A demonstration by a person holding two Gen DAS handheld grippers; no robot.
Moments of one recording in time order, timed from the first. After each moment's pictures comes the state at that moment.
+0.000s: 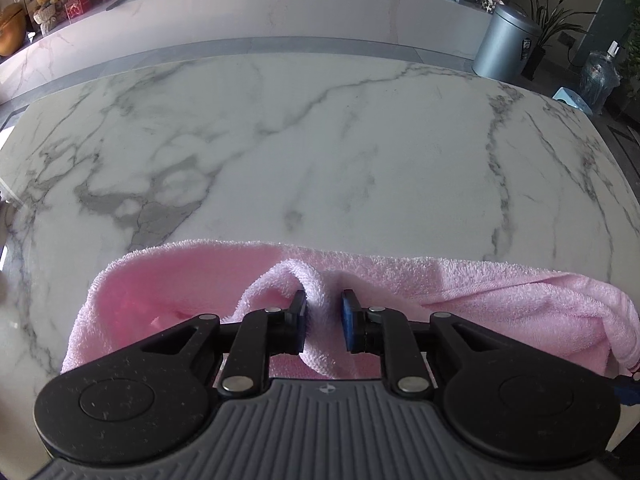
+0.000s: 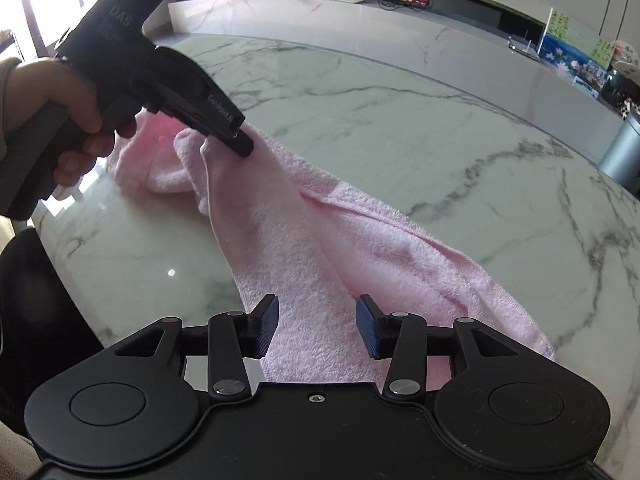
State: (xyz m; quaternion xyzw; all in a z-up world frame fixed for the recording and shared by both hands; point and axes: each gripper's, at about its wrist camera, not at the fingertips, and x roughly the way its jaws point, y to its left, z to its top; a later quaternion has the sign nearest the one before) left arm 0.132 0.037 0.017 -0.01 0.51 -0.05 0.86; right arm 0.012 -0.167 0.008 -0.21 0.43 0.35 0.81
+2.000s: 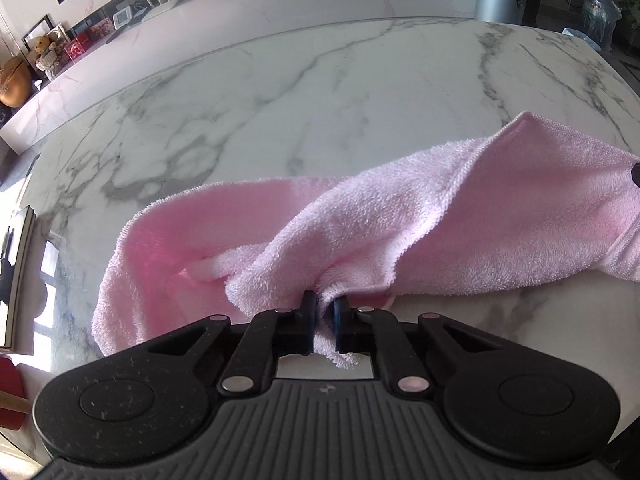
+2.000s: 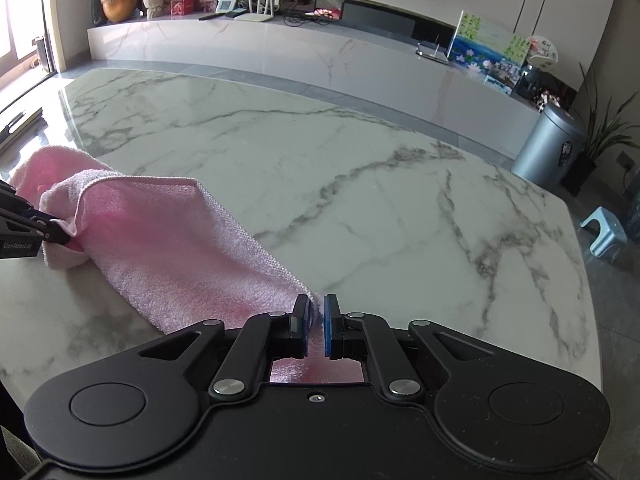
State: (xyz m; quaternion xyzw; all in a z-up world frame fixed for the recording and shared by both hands) left arm 0.090 0.016 0.009 0.09 0.52 -0.01 0.85; right arm 0.091 -0.226 0.025 -0.18 0.40 0.22 0.87
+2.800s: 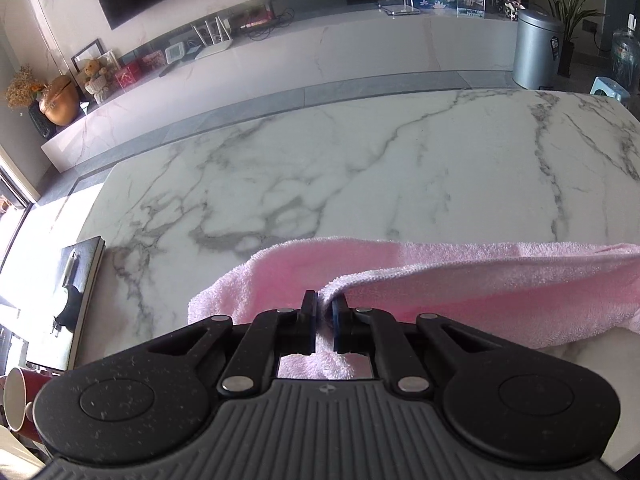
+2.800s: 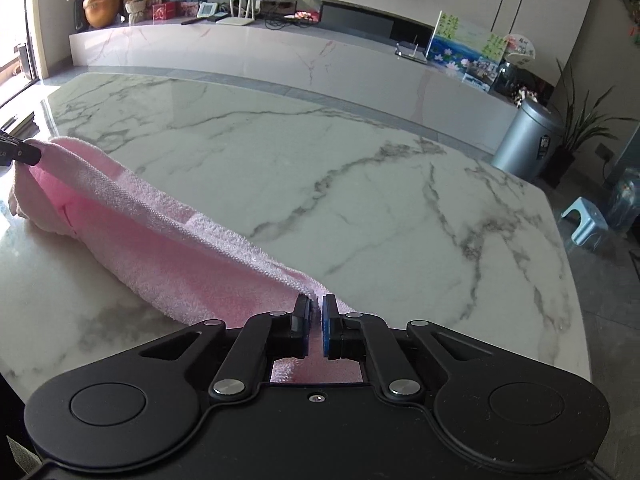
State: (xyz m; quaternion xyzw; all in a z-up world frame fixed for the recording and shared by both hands) left arm 0.092 0.062 0.073 0.10 0.44 0.04 0.89; right arm 0.058 -0.220 0.052 -0.18 0.37 0.19 0.89
